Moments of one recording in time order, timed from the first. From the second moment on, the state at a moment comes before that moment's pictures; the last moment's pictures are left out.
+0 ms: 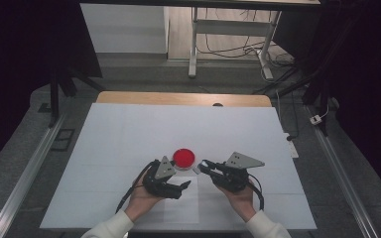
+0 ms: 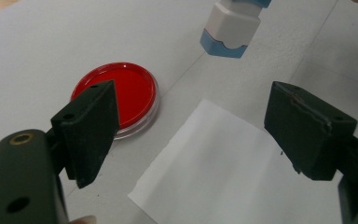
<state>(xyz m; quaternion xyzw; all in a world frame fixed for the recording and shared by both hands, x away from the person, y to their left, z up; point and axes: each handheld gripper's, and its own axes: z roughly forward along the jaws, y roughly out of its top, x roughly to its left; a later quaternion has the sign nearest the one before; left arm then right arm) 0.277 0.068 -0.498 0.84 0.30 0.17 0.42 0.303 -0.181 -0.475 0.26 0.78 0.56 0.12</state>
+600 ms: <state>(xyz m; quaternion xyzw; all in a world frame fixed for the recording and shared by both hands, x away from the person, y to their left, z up) 0.281 0.048 -0.500 0.84 0.28 0.17 0.42 0.302 -0.181 -0.474 0.26 0.78 0.56 0.12</state>
